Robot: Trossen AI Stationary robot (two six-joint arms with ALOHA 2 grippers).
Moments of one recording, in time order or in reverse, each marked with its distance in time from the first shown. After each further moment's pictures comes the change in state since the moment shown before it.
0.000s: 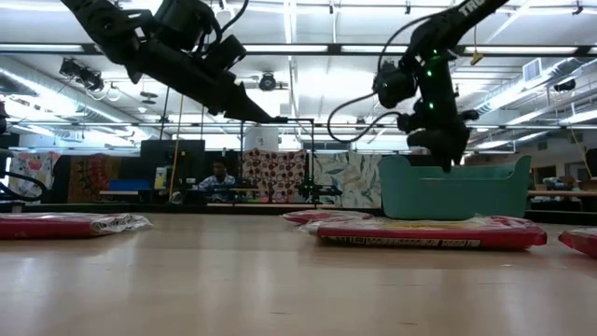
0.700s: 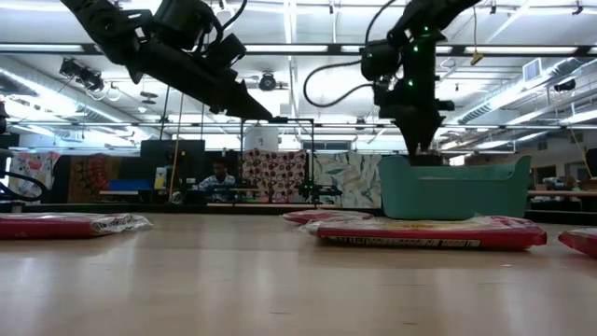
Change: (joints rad) left arm 0.012 0.000 0.000 0.021 0.000 -0.016; right arm 0.120 0.000 0.137 0.035 -0.095 0.021
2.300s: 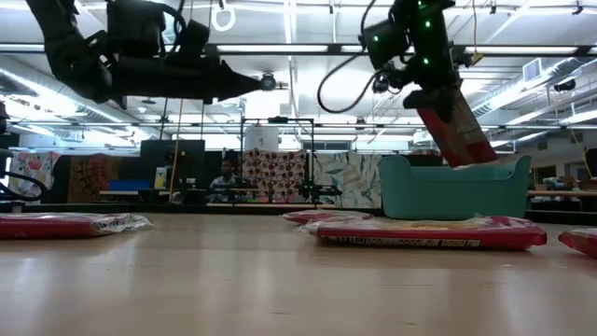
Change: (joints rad) left arm 0.003 0.041 -0.258 0.752 -0.004 0.011; right arm 0.131 0.012 0.115 -0.440 0.377 0.241
